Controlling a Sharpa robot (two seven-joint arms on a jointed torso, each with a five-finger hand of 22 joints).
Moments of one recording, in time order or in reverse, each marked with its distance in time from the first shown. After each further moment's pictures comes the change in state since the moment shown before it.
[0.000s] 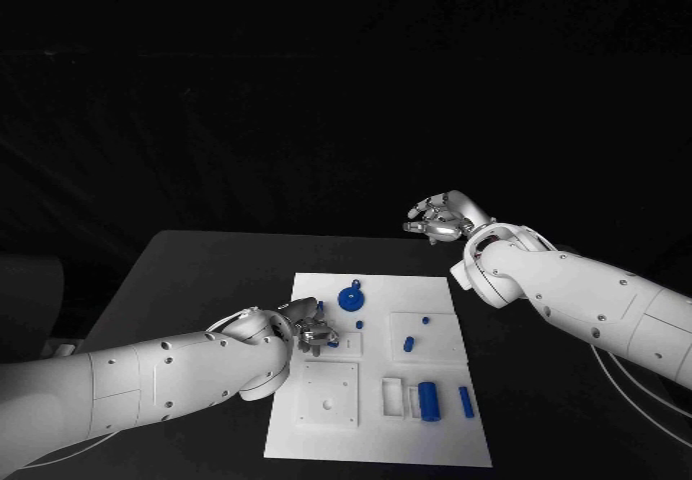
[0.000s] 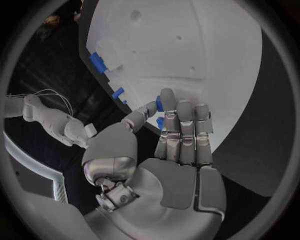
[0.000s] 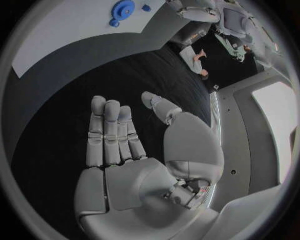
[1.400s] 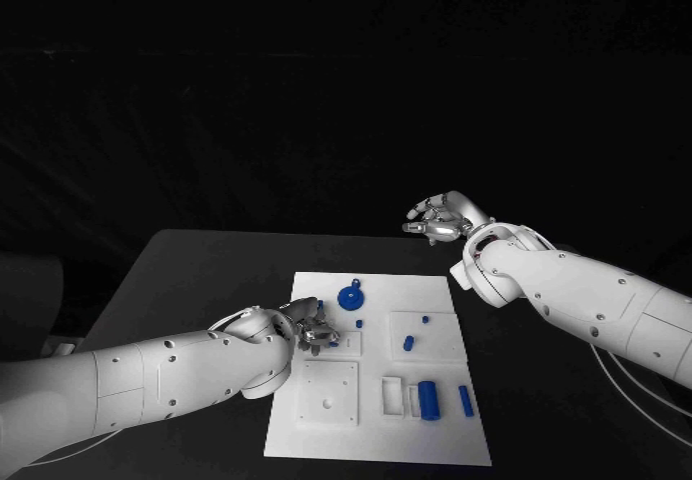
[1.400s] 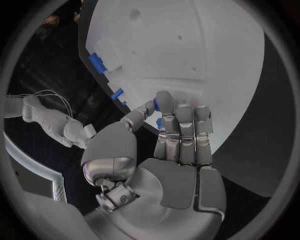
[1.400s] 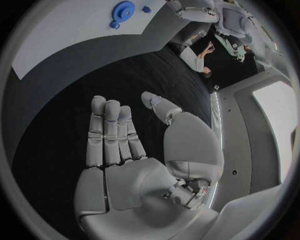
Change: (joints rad) left arm -0.001 0.012 -0.001 -0.013 0.002 0.008 -0.003; left_hand 0.019 -0.034 -0.013 0.021 -0.088 0.072 -0.034 0.027 0.036 0.019 -0.010 0.102 0.060 0.015 -0.011 0.078 0.021 0.000 0.023 -0.009 0.007 0.040; right arm -0.001 0.002 0.000 -0.004 0.000 0.012 -0.006; right_hand 0.000 0.000 0.000 0.000 0.008 0.000 0.000 0.000 0.000 -0.003 -0.003 0.000 -0.005 0.000 0.000 0.000 0.000 0.007 0.000 0.000 -0.004 0.003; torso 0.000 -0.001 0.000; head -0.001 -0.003
